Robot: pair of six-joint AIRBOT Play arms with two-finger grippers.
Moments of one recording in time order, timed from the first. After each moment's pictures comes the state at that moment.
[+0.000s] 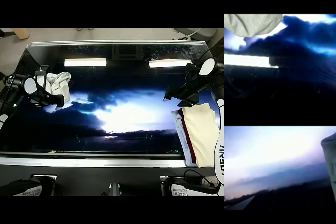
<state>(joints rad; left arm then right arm) -0.21 -1.32 1.30 1.68 -1.28 -1.81 -0.06 -1.45 1.52 -1.41 1.52 1.78</state>
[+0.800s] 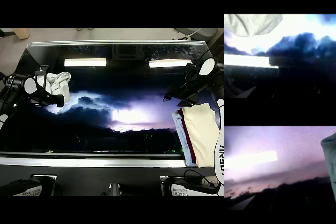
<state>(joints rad) -0.21 -1.32 1.30 1.68 -1.27 -1.81 -0.06 -1.45 1.52 -1.41 1.52 1.78</state>
